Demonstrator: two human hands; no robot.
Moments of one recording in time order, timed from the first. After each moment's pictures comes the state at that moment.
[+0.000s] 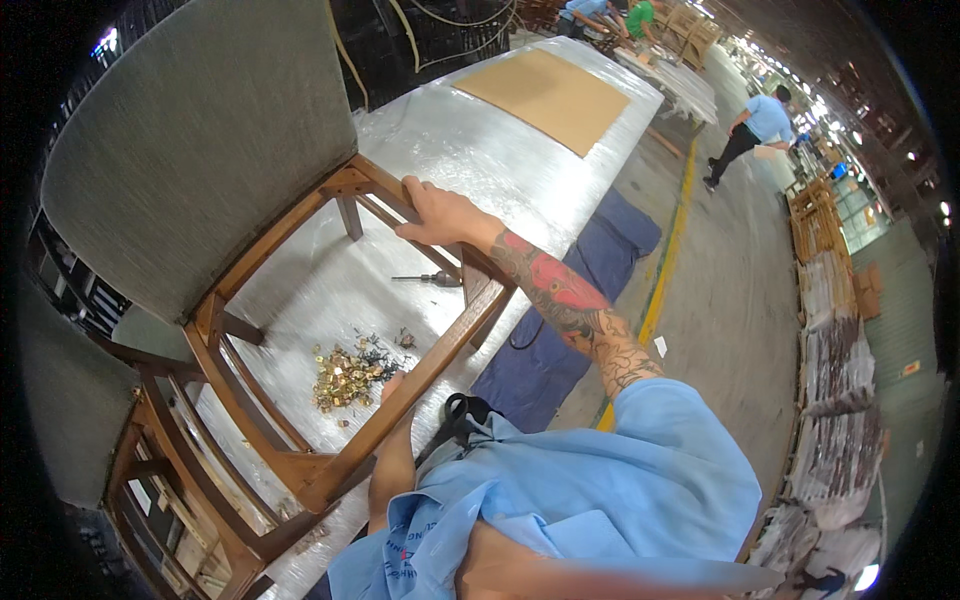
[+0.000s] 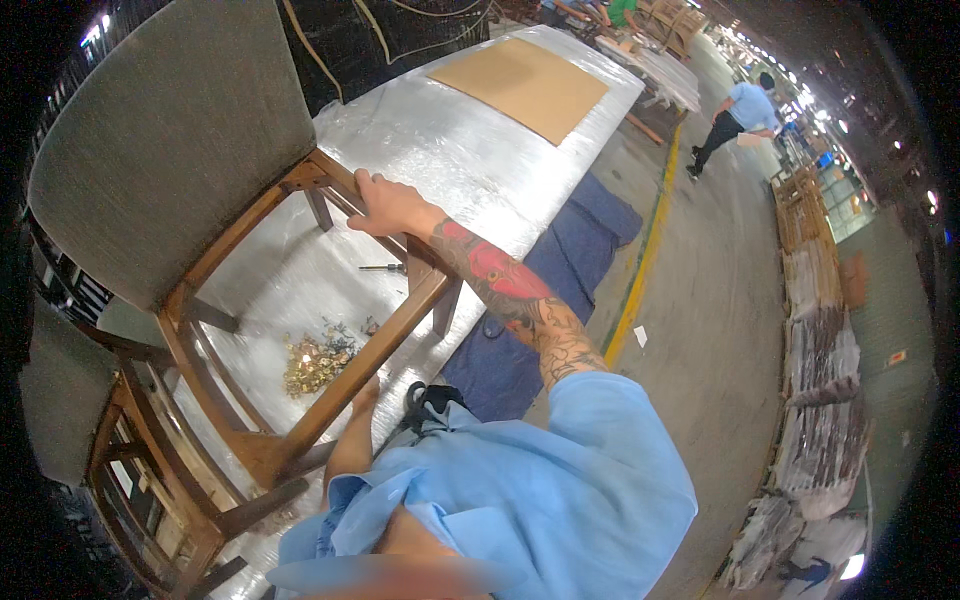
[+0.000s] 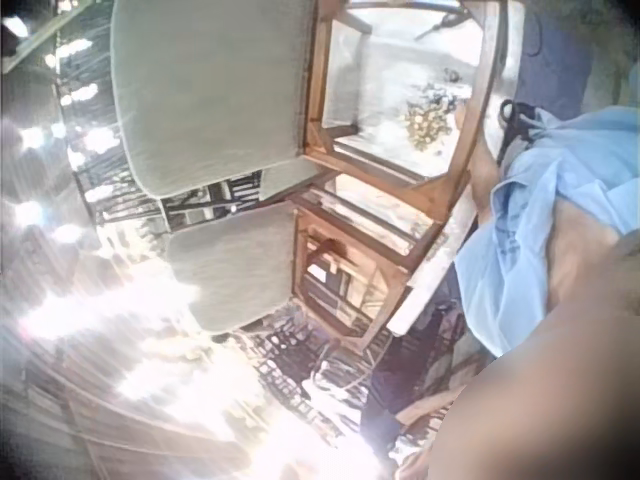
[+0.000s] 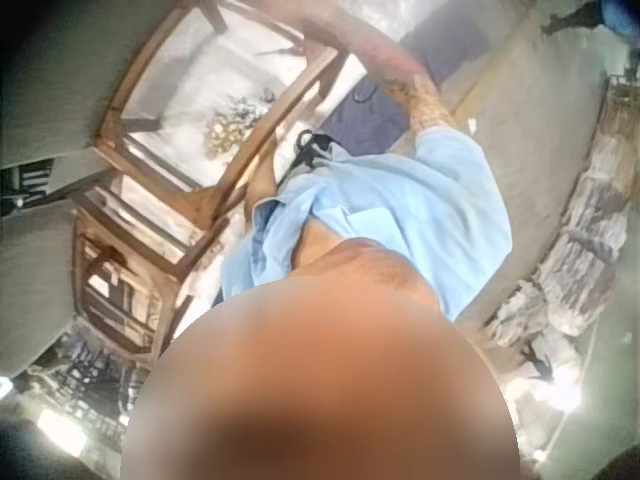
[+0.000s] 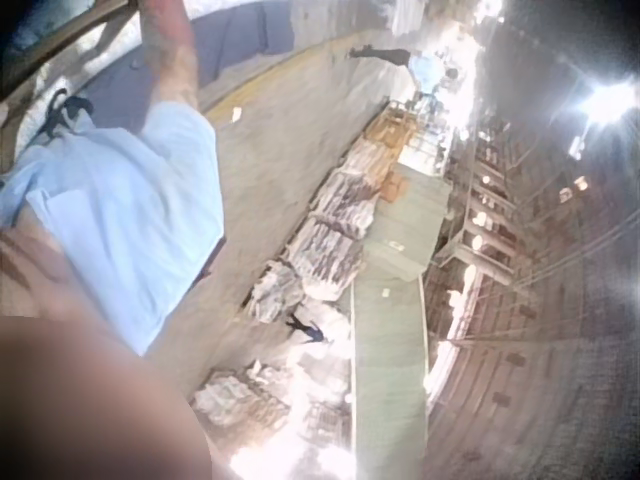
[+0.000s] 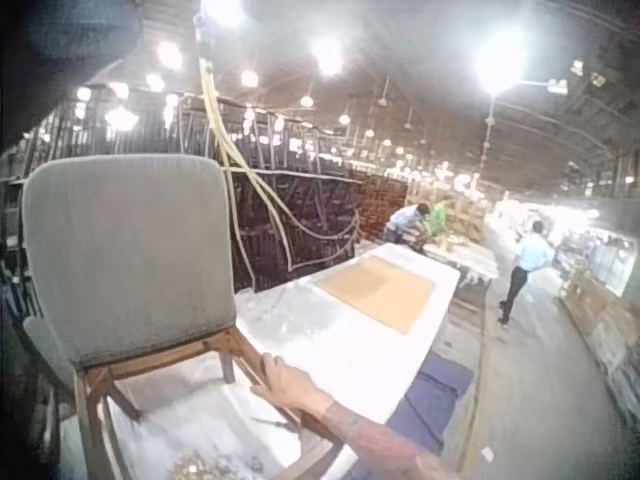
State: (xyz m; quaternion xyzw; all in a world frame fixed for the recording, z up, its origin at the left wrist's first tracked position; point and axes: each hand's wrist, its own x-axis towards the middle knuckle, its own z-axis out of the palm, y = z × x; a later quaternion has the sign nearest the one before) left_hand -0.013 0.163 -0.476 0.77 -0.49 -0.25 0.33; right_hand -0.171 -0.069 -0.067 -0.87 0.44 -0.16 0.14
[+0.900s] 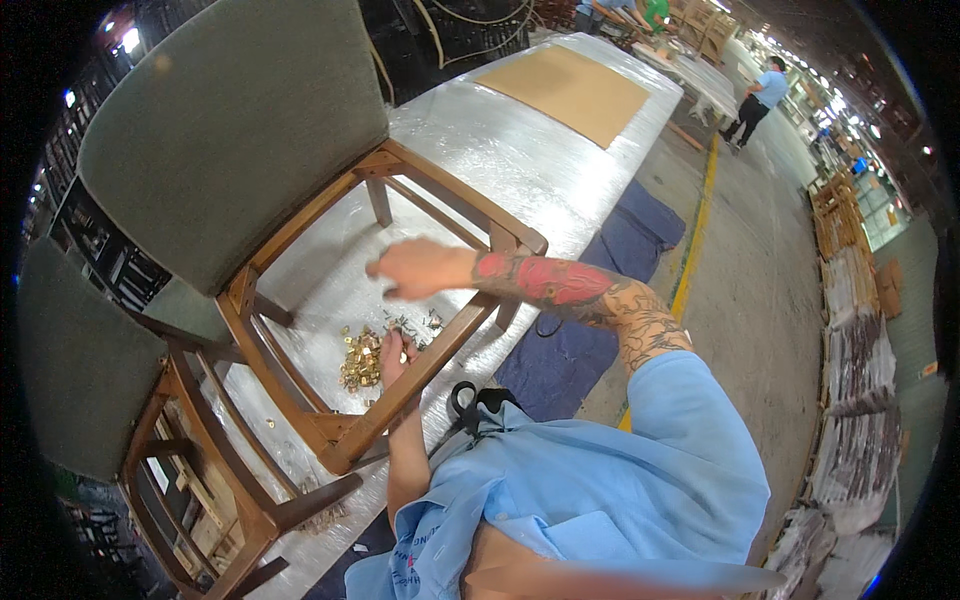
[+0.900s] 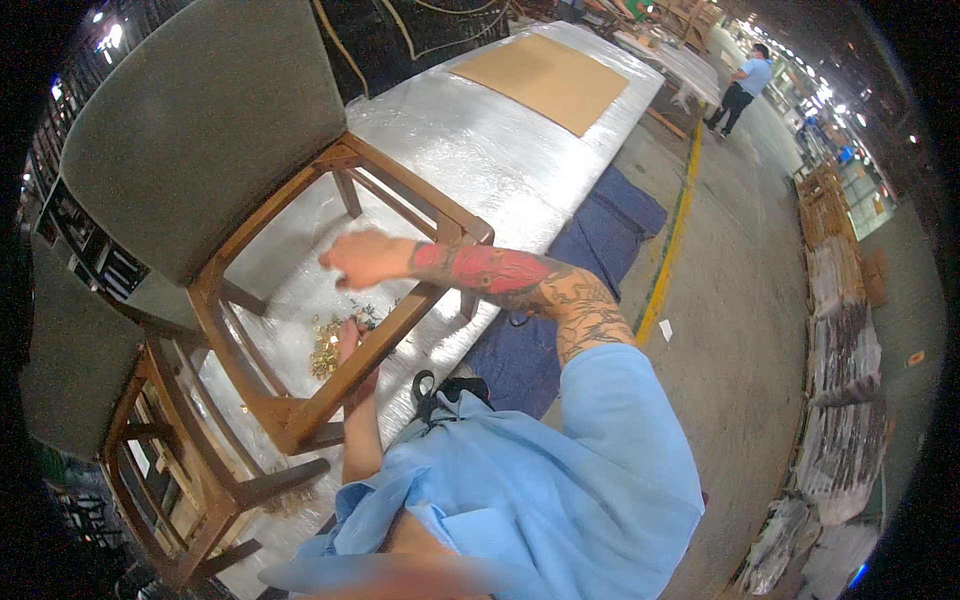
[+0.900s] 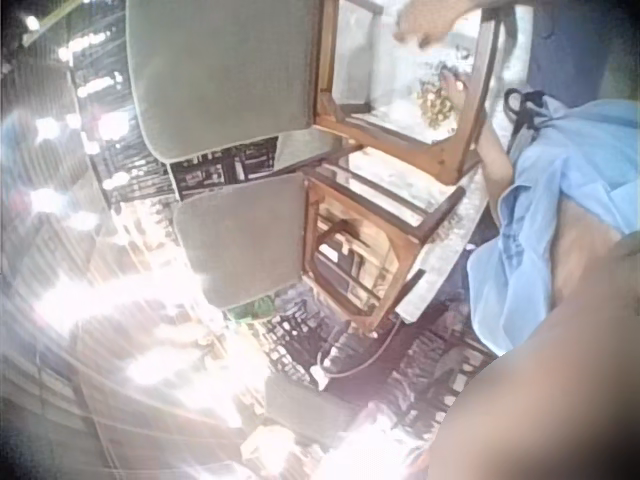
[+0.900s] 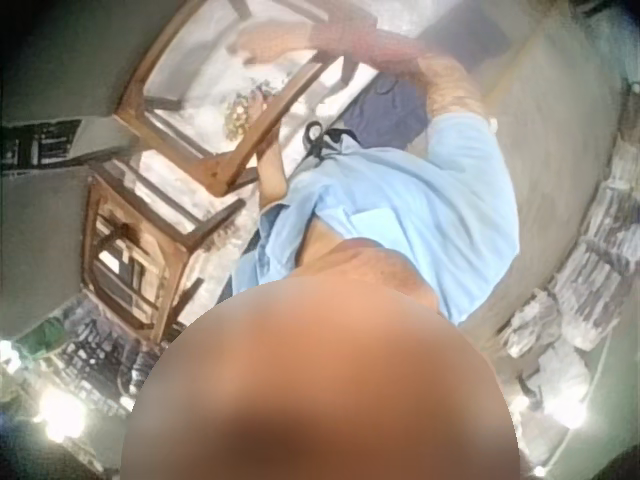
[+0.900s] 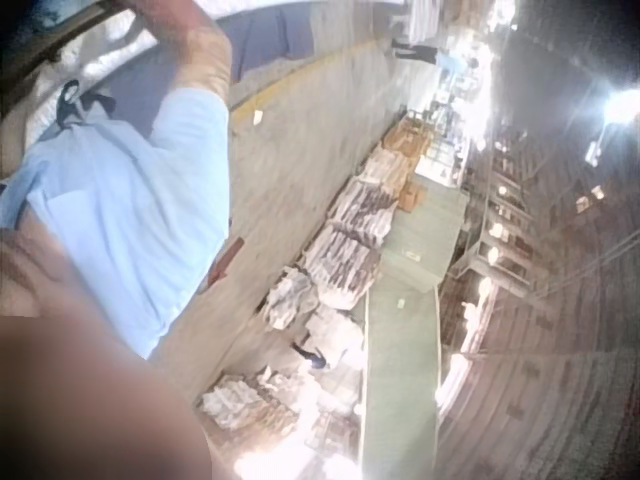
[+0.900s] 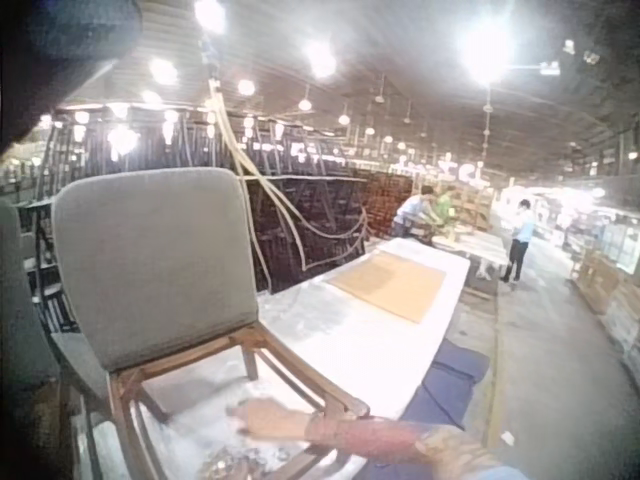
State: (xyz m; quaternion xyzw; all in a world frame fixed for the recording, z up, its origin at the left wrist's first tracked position) left_hand 0.005 0.167 -0.251 0.34 -0.05 -0.61 0.72; right_hand -0.089 0.019 -0.071 -0.95 0.25 -0.01 0.17
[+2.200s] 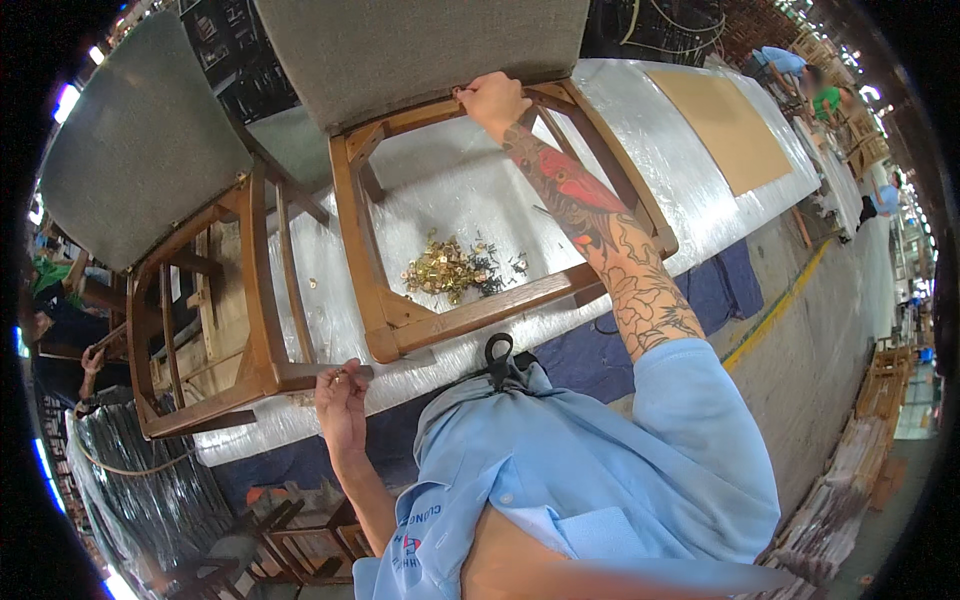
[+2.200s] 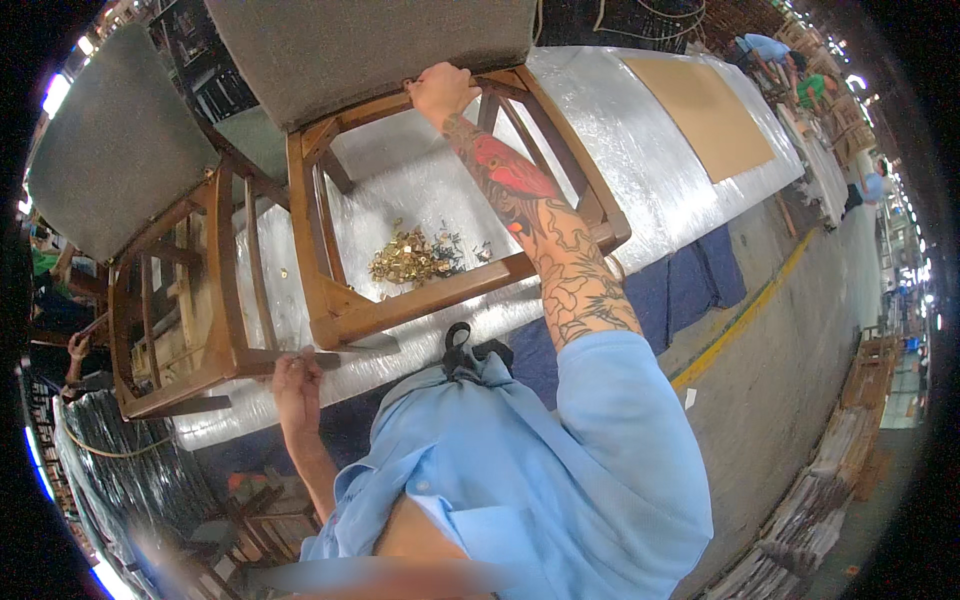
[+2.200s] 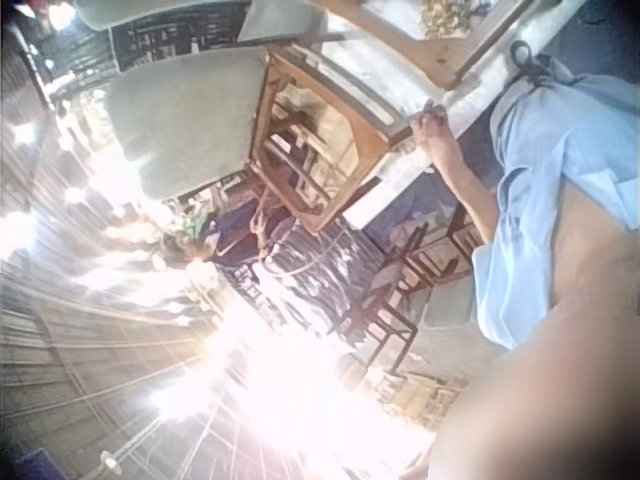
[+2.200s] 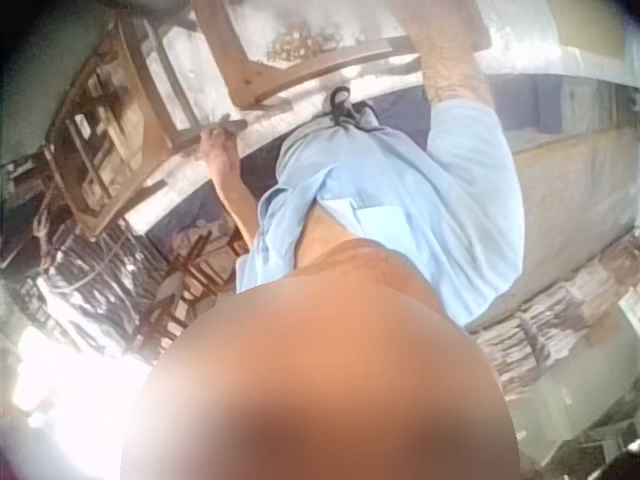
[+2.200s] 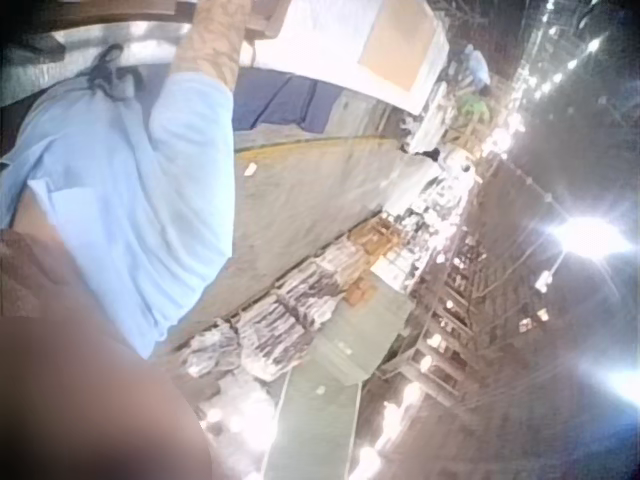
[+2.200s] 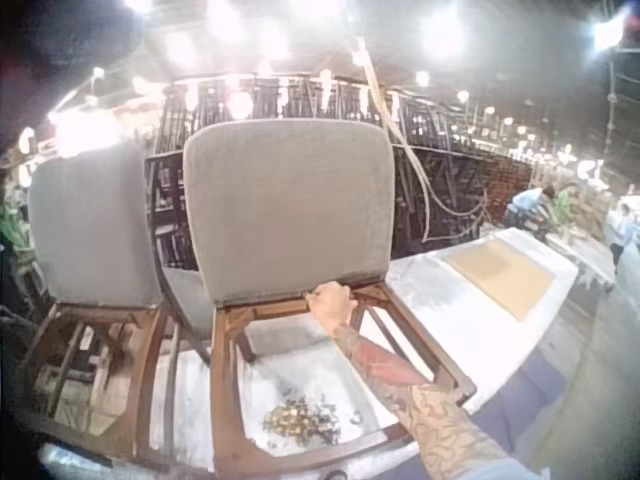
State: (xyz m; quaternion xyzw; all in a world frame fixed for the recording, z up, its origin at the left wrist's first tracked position) left_hand 0.100 0.429 -0.172 0.48 -0.04 -0.38 0.79; right_hand 0.074 -0.087 -0.098 -0.79 0.49 -0.33 0.18
